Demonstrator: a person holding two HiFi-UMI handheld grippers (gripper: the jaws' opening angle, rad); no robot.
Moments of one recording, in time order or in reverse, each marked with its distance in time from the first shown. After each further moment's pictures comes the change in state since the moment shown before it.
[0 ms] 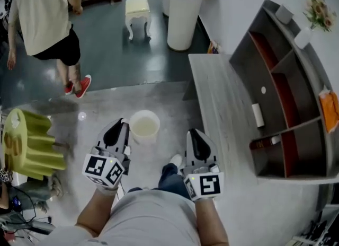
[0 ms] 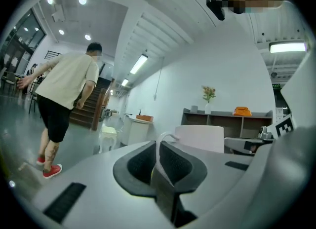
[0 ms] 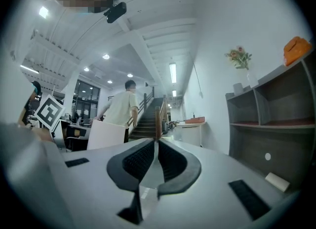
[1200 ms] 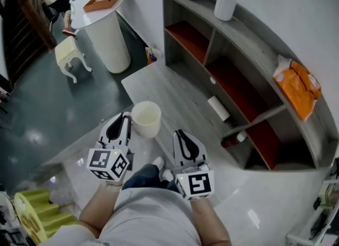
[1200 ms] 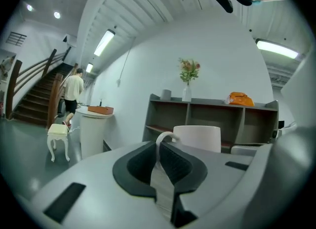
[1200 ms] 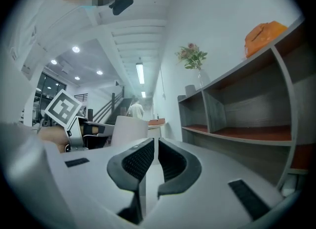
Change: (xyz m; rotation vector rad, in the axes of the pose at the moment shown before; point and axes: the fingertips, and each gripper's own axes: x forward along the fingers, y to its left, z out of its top) left arm 0.307 -0.203 0.006 0.097 0.113 -0.359; right arm 0.004 -0.260 0.013 0.080 -0.040 -0.396
